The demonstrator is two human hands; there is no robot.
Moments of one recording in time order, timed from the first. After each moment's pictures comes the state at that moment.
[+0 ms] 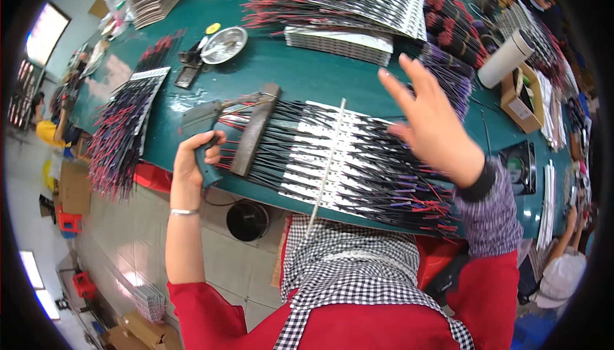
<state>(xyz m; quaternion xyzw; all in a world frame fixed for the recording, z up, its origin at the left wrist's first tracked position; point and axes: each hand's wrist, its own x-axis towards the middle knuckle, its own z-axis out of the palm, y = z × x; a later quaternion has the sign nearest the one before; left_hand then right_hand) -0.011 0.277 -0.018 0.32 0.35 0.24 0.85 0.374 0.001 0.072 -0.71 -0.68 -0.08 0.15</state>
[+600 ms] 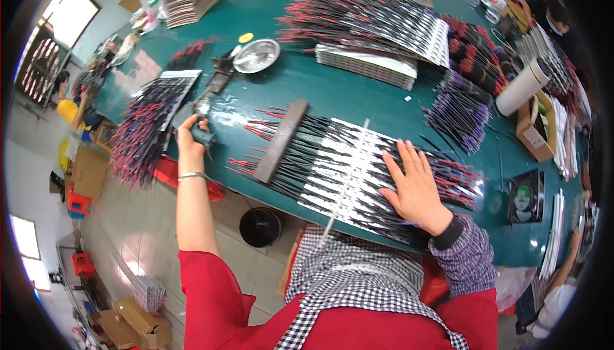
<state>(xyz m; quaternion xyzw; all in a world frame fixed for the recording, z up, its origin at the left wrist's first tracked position) -0.055 0.404 -0.067 0.20 0.42 0.50 0.73 0.338 -0.039 -0.019 -0.74 -0.67 0.01 0.11</state>
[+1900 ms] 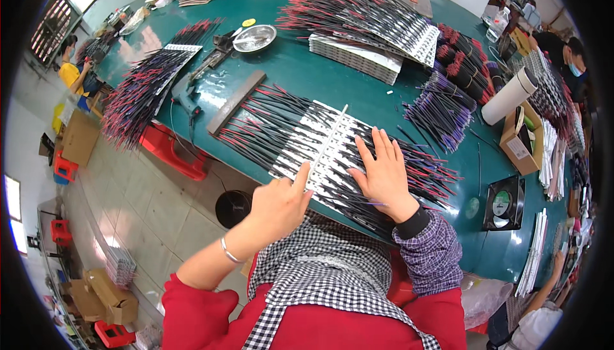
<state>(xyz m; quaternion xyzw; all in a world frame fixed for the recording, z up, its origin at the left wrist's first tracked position) 0.093 0.034 -0.002 0.93 0.35 0.08 0.06 0.342 -0.038 -0.048 -0.72 -0.67 -0.07 0.16</state>
